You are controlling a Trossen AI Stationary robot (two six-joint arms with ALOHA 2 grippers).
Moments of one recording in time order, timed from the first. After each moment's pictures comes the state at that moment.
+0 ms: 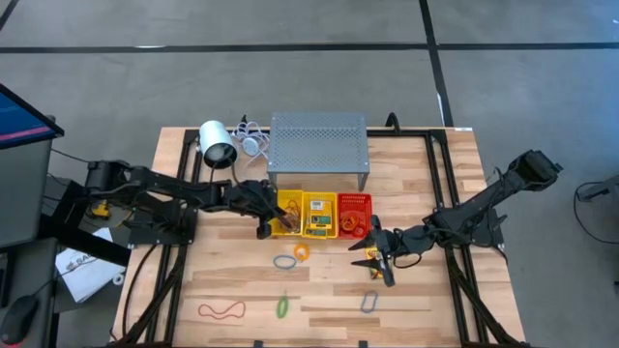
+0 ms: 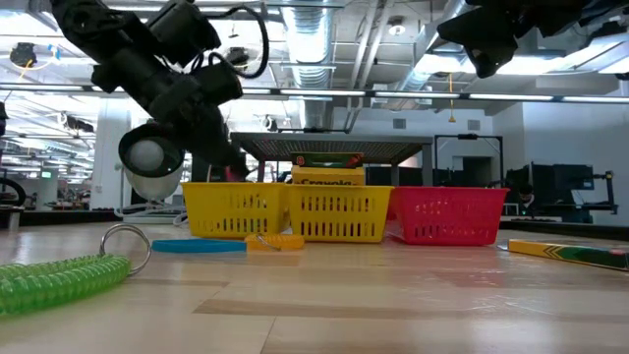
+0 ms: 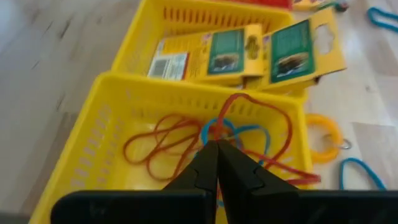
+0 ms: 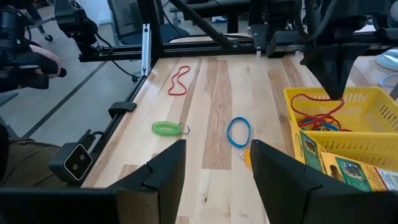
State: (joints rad) left arm 0.08 1.36 0.52 0.17 -0.01 -0.06; right arm 0.52 1.22 0.56 0.32 0.32 0.24
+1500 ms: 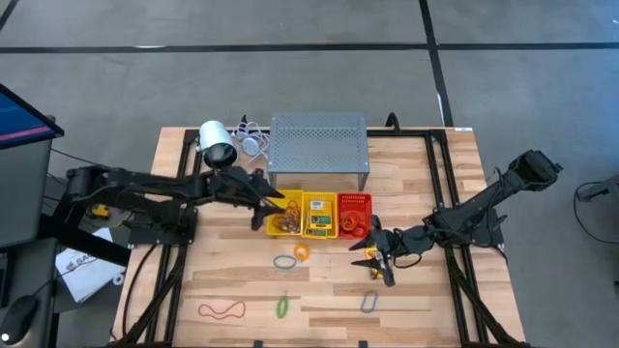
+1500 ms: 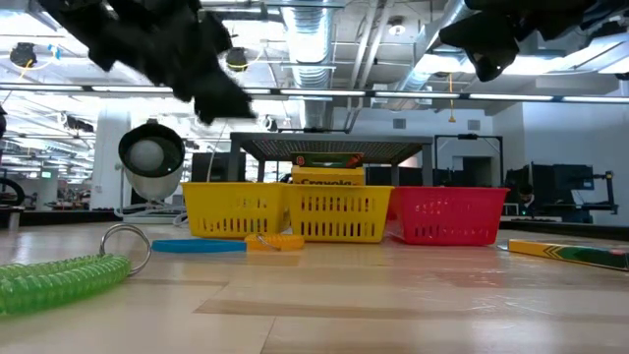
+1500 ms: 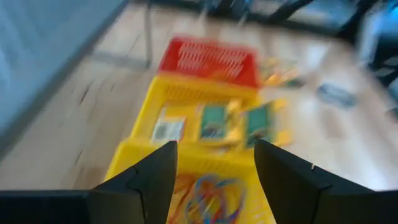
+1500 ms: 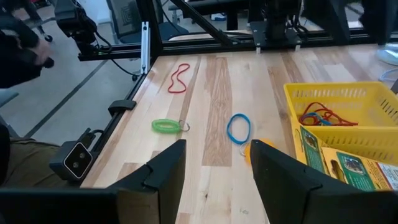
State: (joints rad) left arm 0.14 1.15 0.52 0.18 0.10 -0.09; right arm 0.52 1.22 0.55 0.33 0.32 0.25
